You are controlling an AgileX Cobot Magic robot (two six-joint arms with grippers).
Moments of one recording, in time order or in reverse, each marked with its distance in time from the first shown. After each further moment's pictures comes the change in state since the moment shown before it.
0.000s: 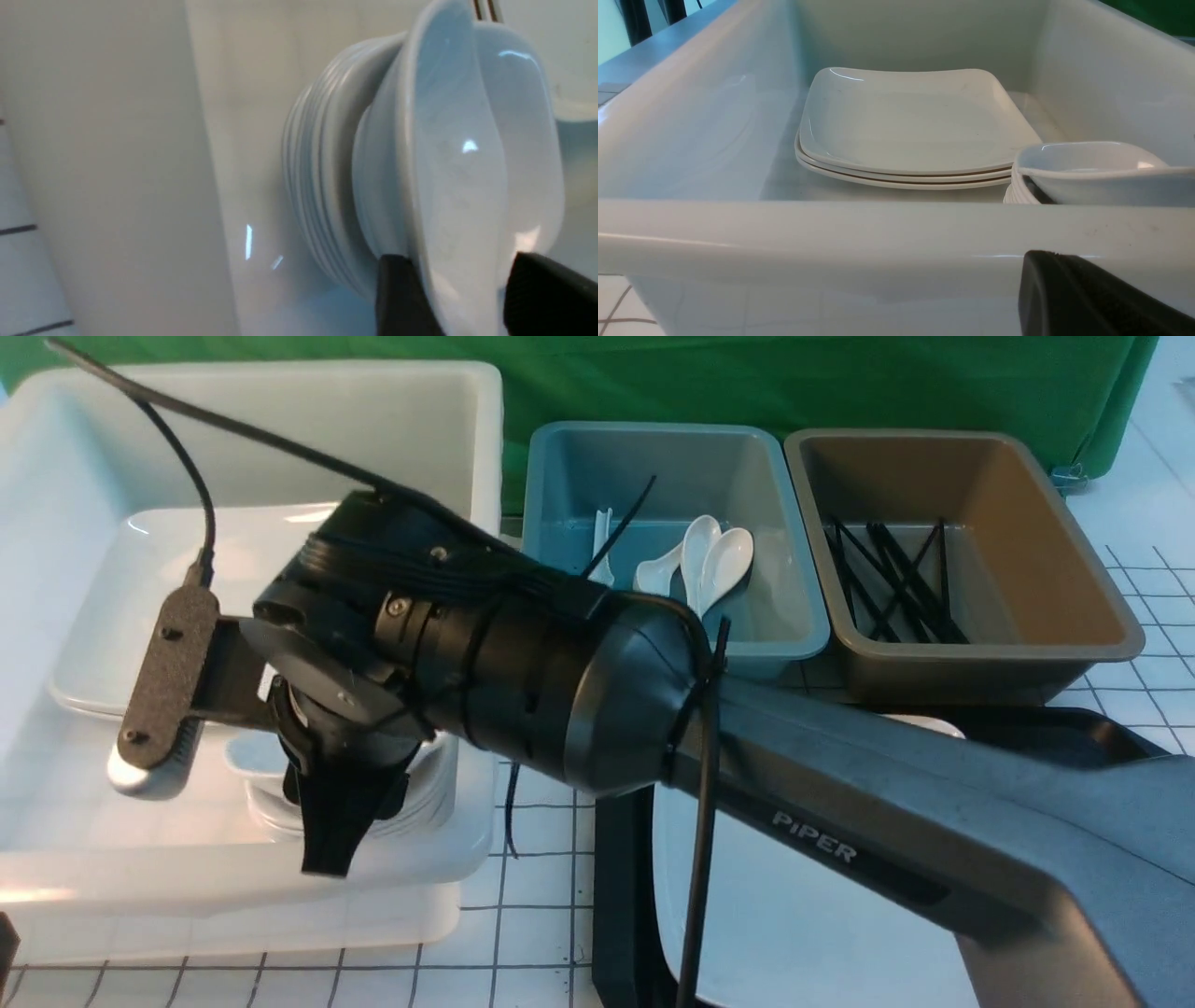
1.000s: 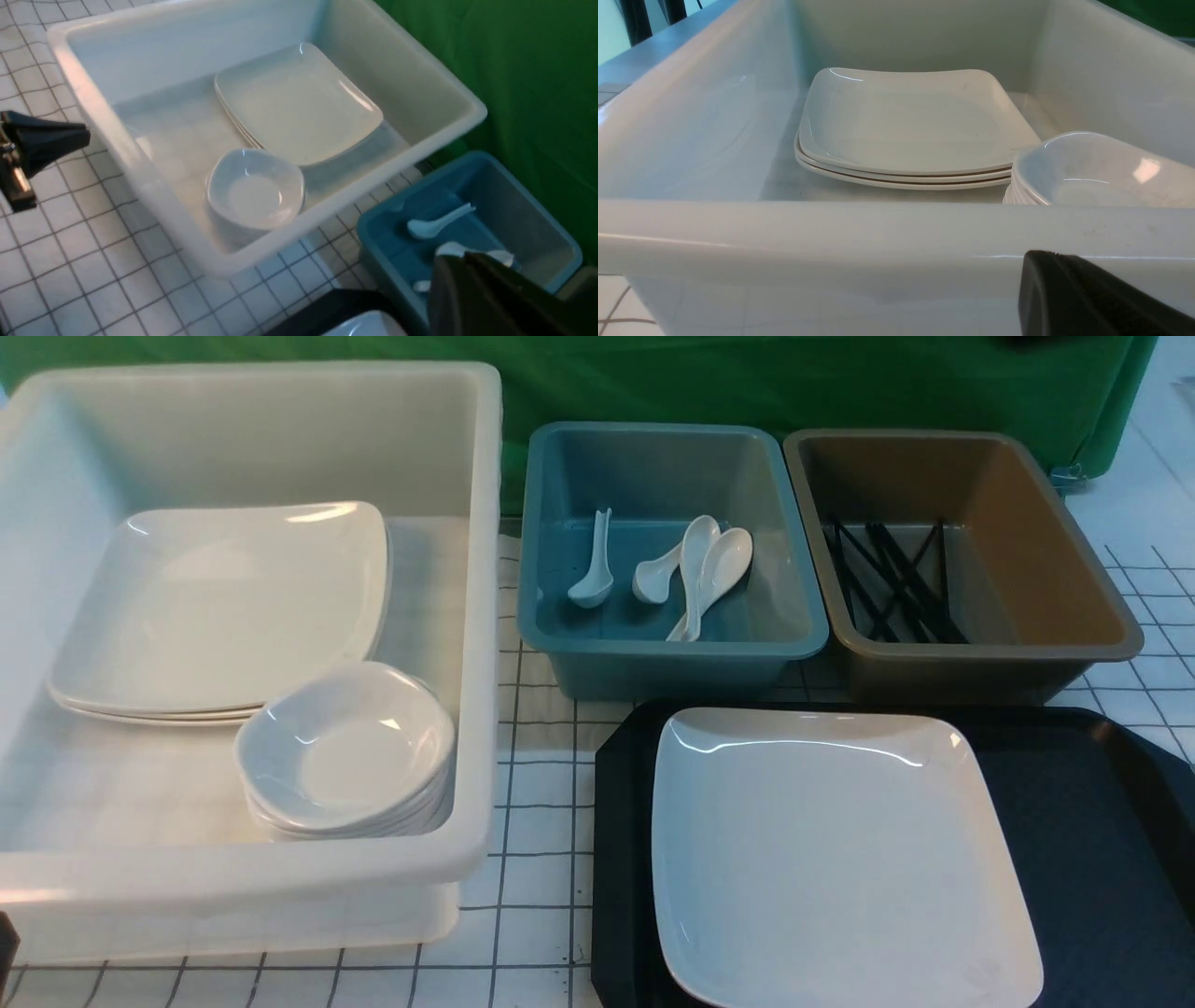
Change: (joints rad) right arm 0.000 -0.977 0.321 0.002 0.145 0.321; left arm 0.000 0.000 0.000 0.000 0.000 -0.001
